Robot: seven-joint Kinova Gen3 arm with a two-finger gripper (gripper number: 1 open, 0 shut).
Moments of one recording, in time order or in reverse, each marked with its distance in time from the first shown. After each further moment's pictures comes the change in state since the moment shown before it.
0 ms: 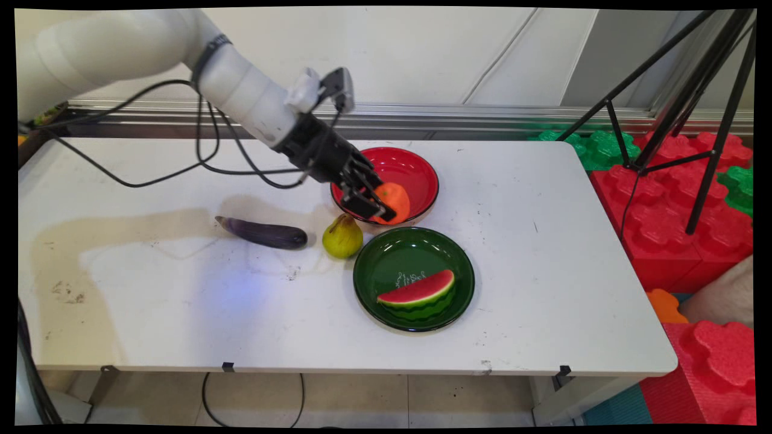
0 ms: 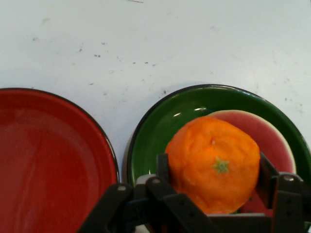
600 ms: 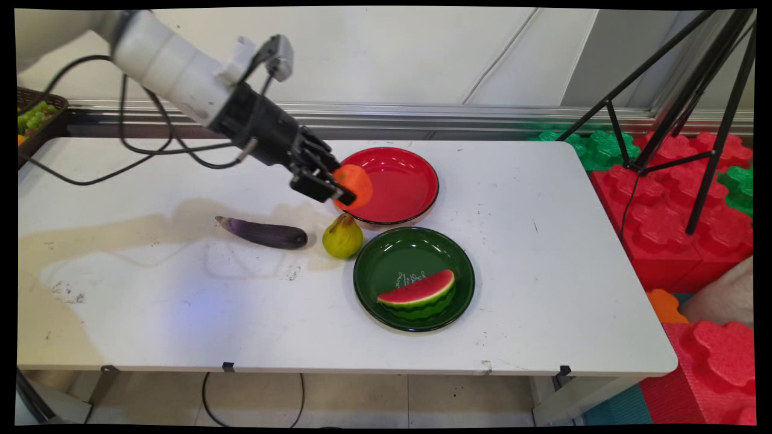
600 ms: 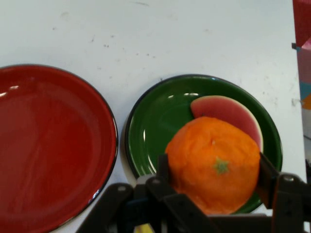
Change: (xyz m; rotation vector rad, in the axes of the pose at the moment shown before) arm -0.023 0.016 -0.078 0.019 0.030 -0.066
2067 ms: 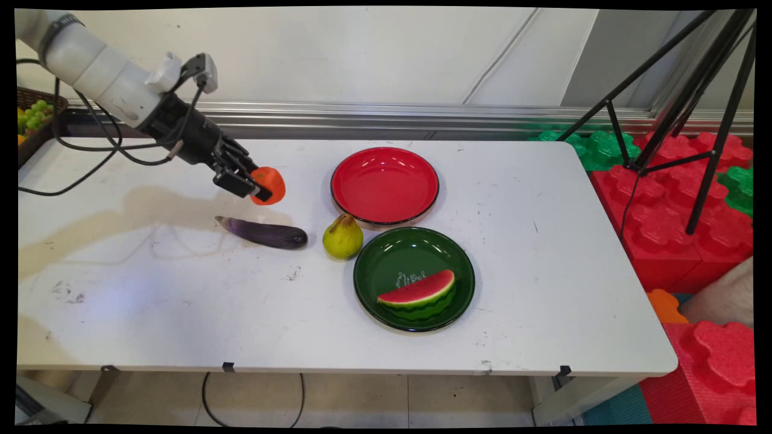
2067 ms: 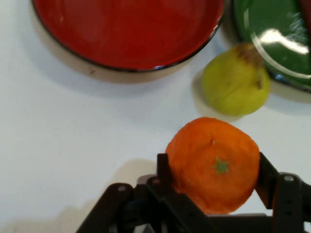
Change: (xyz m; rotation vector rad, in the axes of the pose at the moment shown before) arm -0.097 -0.069 -0.059 0.129 -0.163 -0.137
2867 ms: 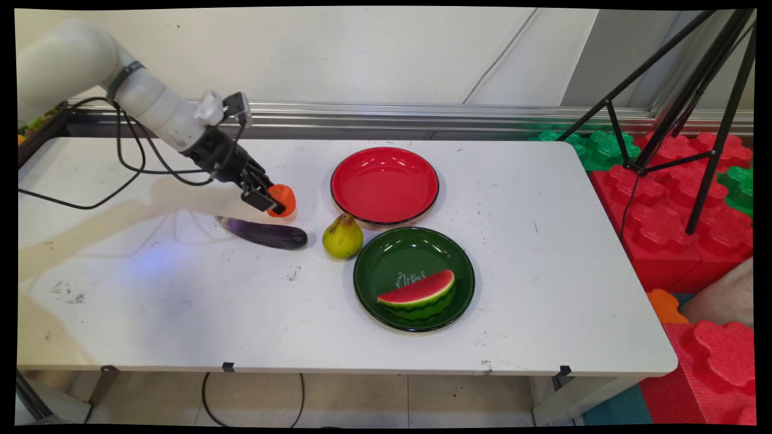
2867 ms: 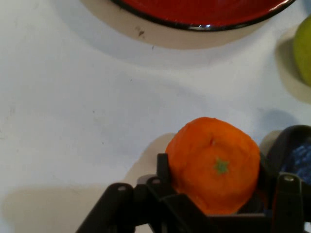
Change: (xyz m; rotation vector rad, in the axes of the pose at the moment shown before) arm -0.018 -0.056 0.082 0.029 -0.074 0.004
